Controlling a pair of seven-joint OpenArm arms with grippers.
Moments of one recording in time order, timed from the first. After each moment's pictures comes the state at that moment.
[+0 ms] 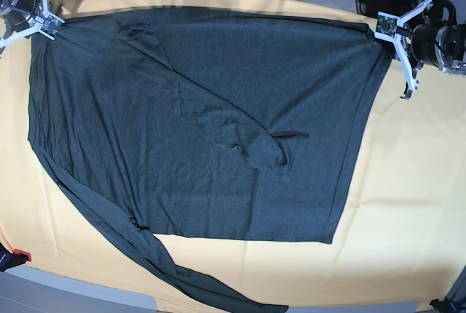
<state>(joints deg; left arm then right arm) -15.3 -89.6 54.1 126.0 -17.4 -44.1 21.5 -58.0 46.5 26.7 125.4 9.9 35.1 -43.0</state>
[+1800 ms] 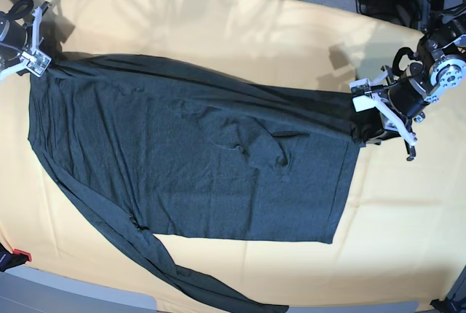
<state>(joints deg) -15.3 -75.3 54.0 118.9 10.3 -3.8 23.4 -43.7 46.7 26.7 115.4 11.0 41.2 -30.5</state>
